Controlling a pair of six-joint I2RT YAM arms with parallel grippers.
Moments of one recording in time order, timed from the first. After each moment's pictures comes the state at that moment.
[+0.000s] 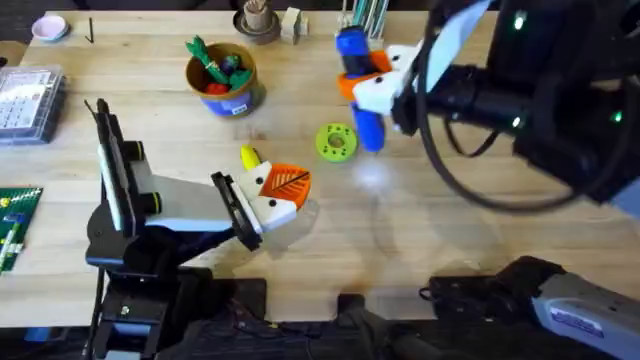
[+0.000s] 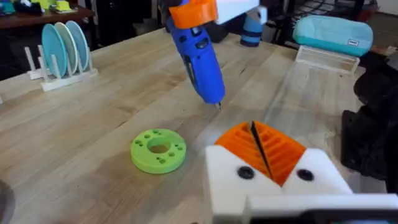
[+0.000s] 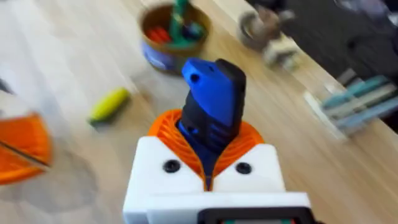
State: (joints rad) left arm -0.07 0.01 0.01 -0.09 0.99 -0.04; right arm 0.52 1.10 0.79 -0.11 -0.30 -0.30
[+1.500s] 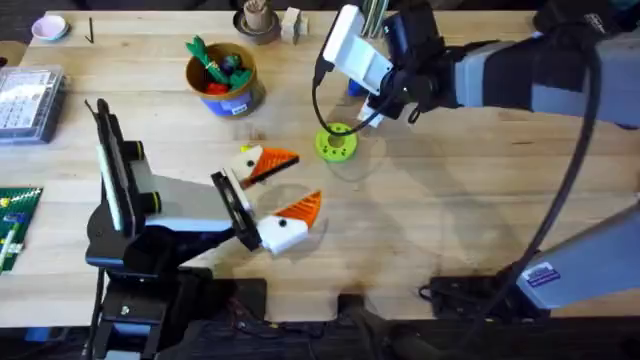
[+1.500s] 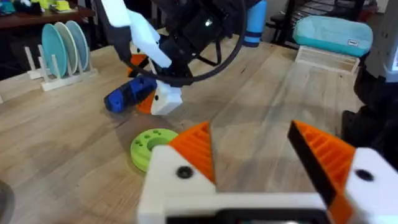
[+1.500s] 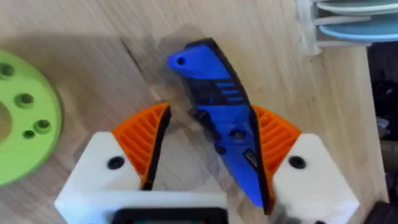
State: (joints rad) left arm -0.07 0.01 0.01 -0.09 0.99 -0.04; right arm 0.42 1.79 1.05 -0.18 0.16 -0.74
